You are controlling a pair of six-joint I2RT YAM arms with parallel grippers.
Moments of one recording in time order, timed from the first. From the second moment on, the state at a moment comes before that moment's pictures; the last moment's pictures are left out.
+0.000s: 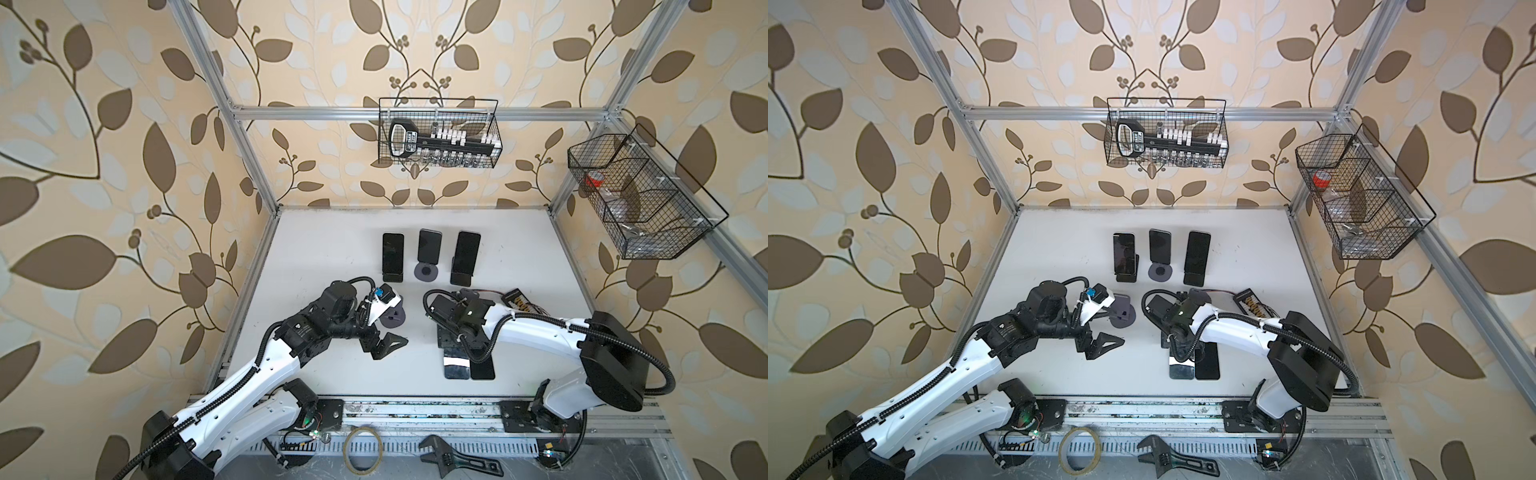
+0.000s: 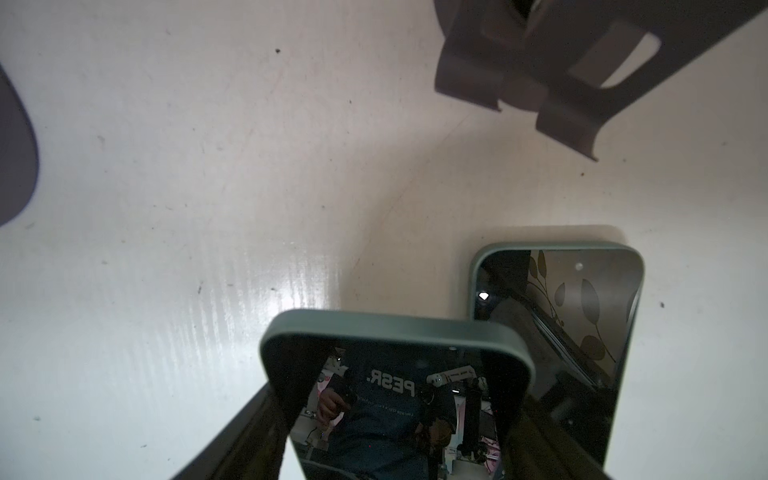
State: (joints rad) left arm -0.63 0.86 0.68 -0.46 0.57 0.08; right arm 0.91 1.53 0.91 -0.80 0.25 0.94
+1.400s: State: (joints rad) left arm -0.63 0.88 0.68 -0.46 0.57 0.07; right arm 0.91 1.59 0.91 -0.74 0.22 0.94
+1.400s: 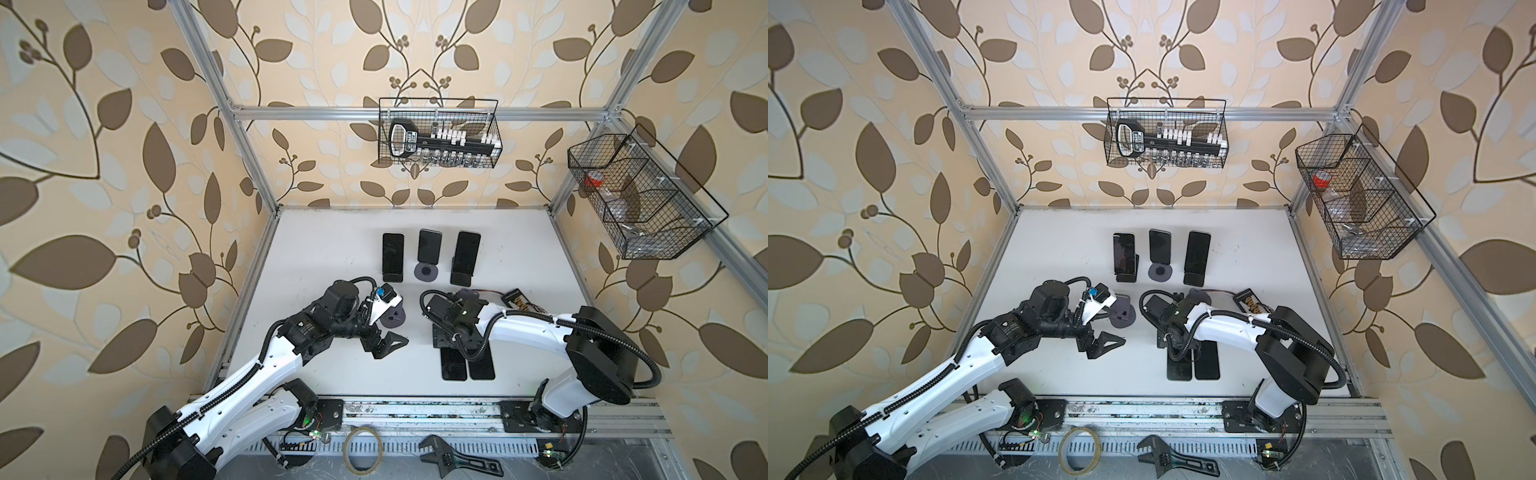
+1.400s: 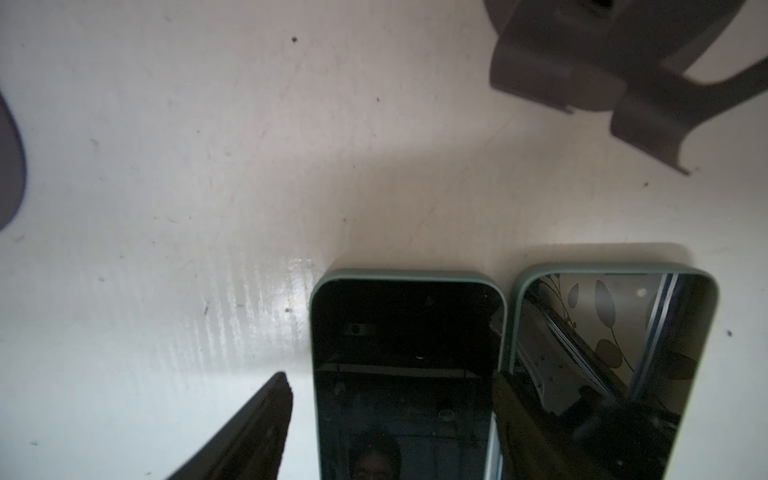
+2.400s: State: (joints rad) left arm -0.63 0.88 0.68 -0.46 0.57 0.05; right arm 0.91 1.59 0.90 -0.74 0.22 0.93
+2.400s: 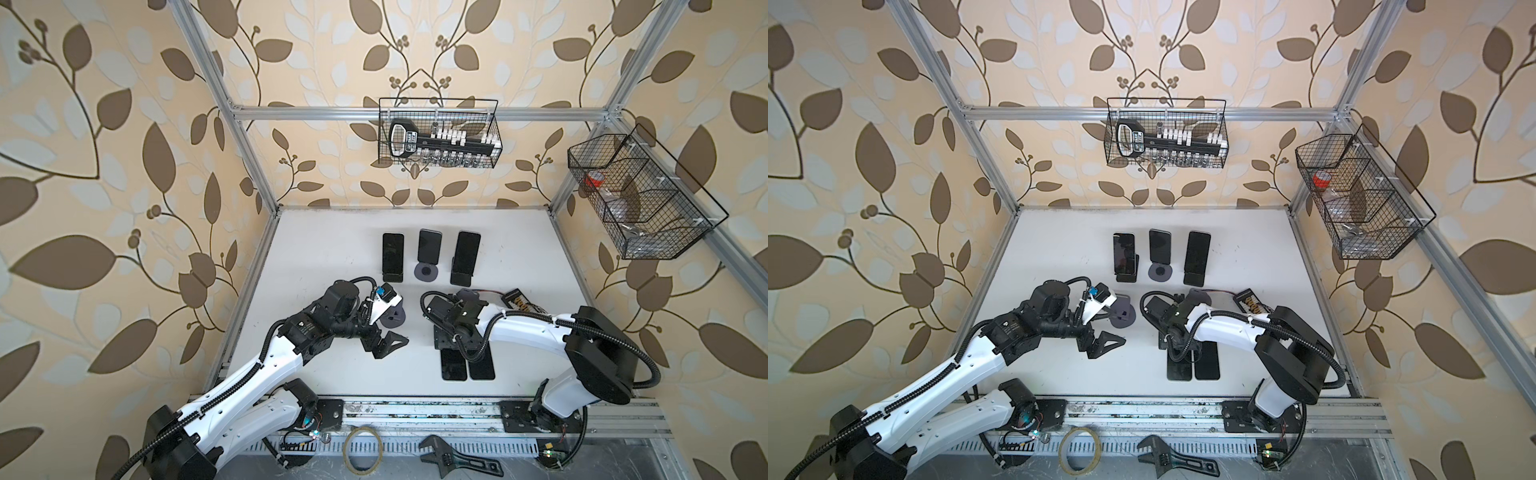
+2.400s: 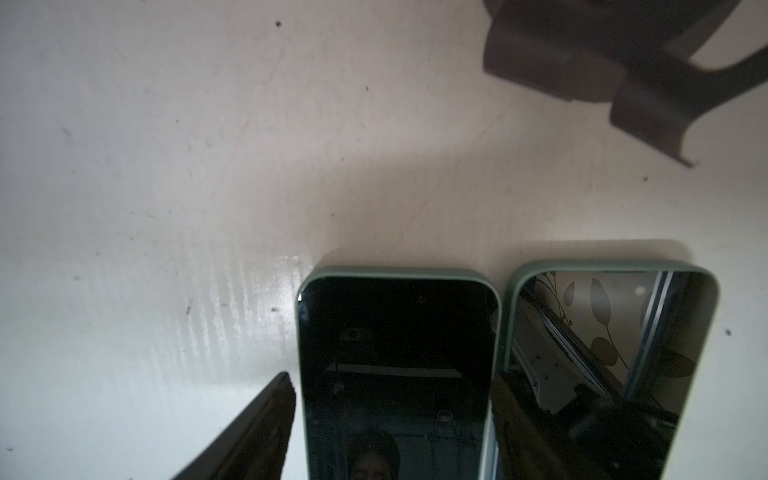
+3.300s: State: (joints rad) left arm -0.63 0.89 0.73 -0.47 0.48 0.04; right arm 0.91 1.42 1.04 -0.83 0.29 0.88
